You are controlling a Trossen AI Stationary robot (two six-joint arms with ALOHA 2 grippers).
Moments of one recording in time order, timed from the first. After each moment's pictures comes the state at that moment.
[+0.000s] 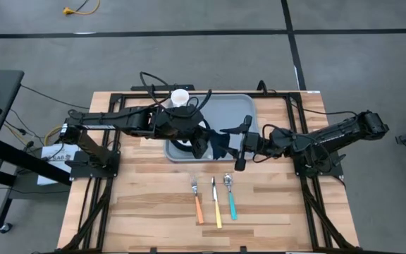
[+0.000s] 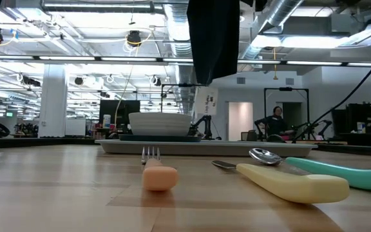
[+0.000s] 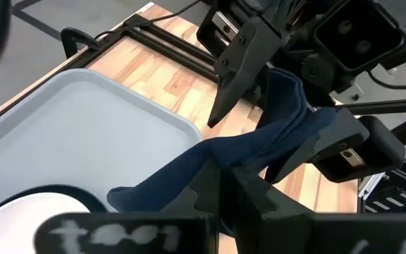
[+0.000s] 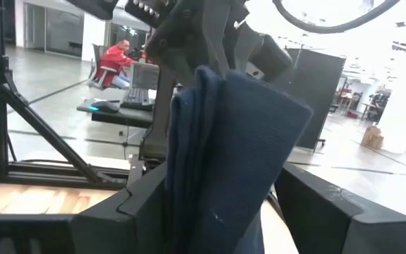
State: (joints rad) left arm -0.08 1.62 1.82 -0.78 -0.26 -0.51; right arm 0.19 1.22 0.73 0.58 0.34 -0.27
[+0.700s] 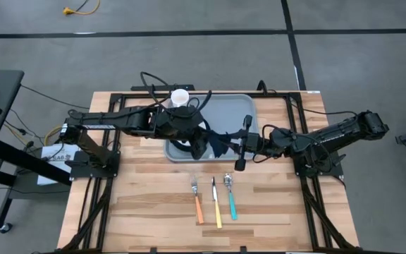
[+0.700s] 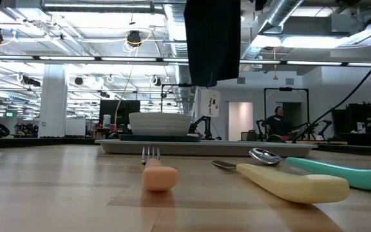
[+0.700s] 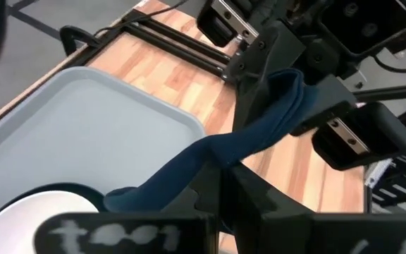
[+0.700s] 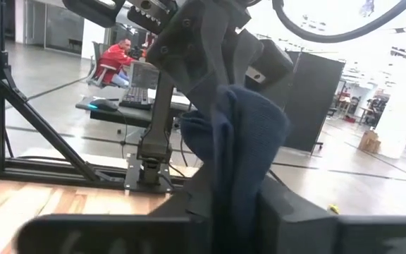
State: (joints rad) left arm -0.08 1.62 1.82 -0.80 -0.25 -0.48; right arm 0.19 1.22 0.73 0.58 0.34 -0.30
